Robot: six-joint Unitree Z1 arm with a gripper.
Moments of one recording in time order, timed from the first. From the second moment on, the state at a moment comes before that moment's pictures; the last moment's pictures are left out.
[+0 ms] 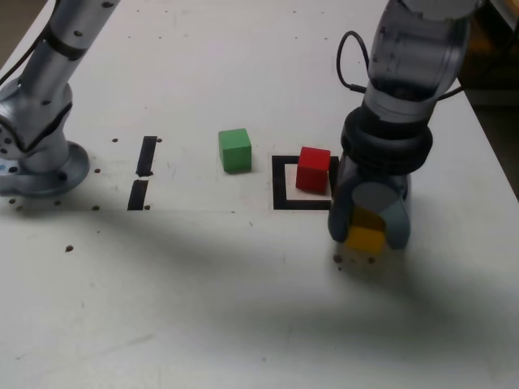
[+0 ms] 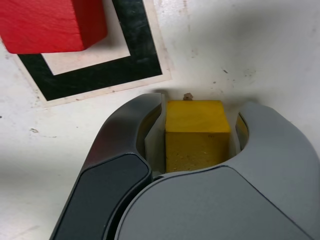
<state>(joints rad) -0.29 2.24 -1.80 1.20 0.00 -0.03</state>
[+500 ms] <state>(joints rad) -0.34 1.94 -1.71 1.26 0.06 -0.06</state>
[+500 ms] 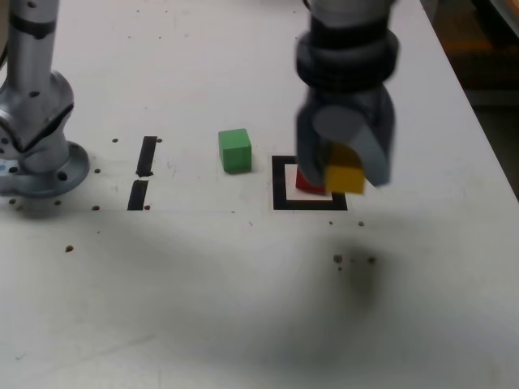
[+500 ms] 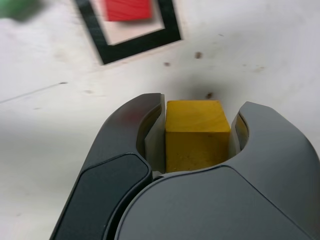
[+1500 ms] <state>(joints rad) -0.09 1.89 -1.44 1.04 0.02 0.14</state>
